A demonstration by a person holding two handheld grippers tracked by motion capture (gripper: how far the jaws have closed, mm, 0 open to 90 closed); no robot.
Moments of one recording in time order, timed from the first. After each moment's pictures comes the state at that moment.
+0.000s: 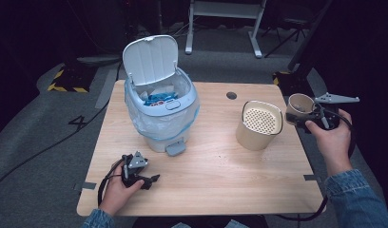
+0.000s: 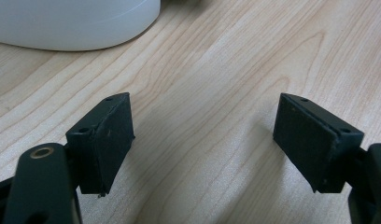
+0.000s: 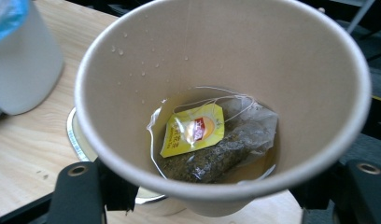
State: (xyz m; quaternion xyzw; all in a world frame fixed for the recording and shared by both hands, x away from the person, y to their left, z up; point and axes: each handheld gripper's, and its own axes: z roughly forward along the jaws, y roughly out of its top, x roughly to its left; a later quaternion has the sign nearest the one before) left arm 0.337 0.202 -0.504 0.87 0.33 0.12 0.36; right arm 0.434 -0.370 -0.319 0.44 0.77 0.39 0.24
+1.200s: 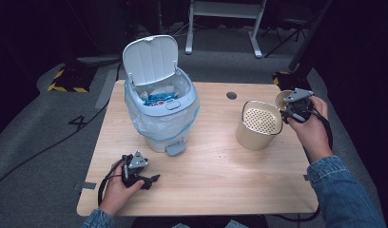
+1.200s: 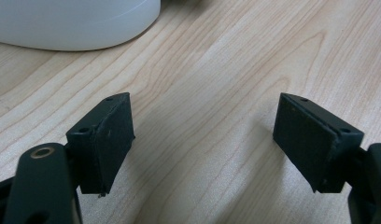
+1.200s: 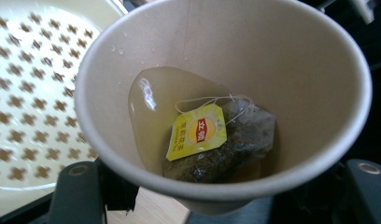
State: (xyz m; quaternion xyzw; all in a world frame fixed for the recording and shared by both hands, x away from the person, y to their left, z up) left arm 0.337 0.202 -0.504 0.87 0.33 0.12 0.35; right arm 0.478 -0.329 -0.337 0.32 0.85 0.15 0.39
